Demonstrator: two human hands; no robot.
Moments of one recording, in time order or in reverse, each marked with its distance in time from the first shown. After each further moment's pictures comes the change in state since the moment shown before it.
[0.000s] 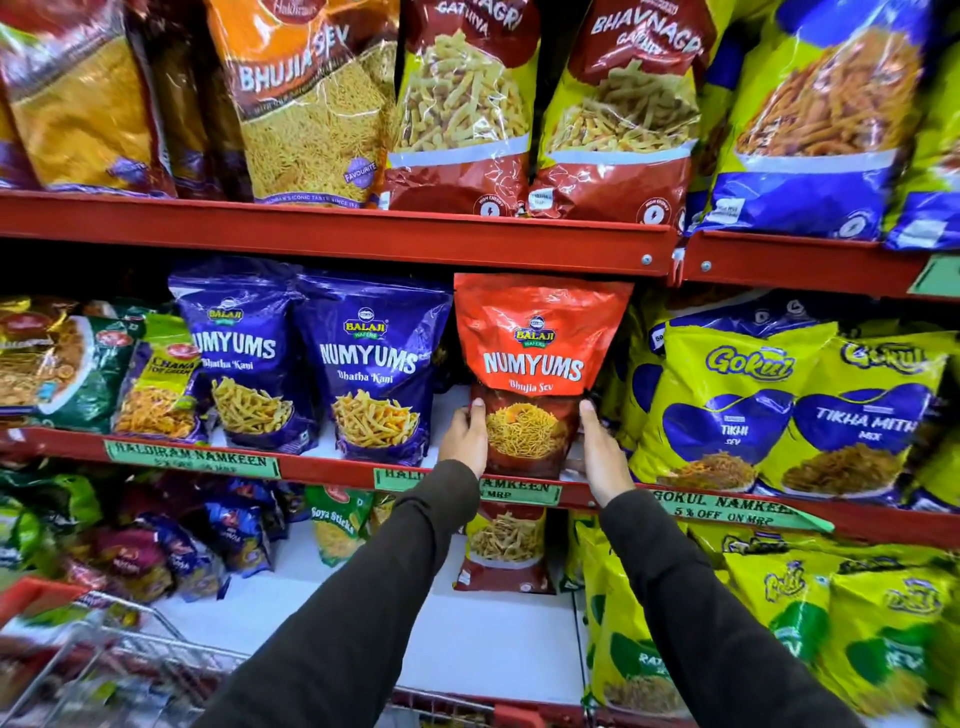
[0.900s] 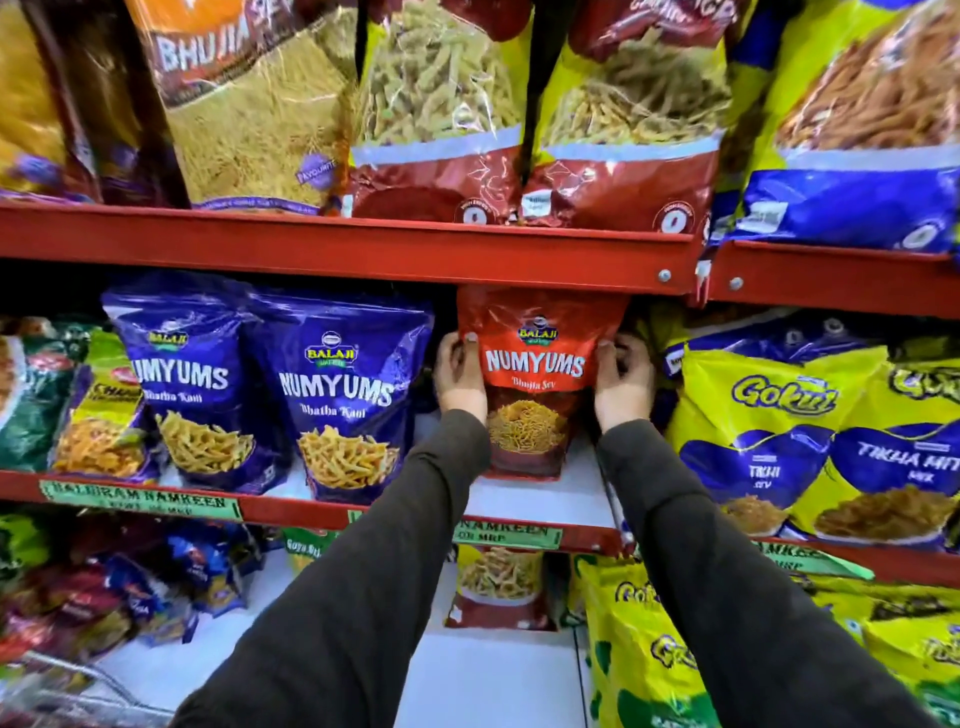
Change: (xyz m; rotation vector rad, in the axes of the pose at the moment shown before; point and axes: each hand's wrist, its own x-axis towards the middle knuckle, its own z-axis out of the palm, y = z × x) left_hand 0.092 0.070 0.027 -0.707 0.201 0.145; right_hand 0.112 -0.061 -0.004 0.112 0.411 -0.401
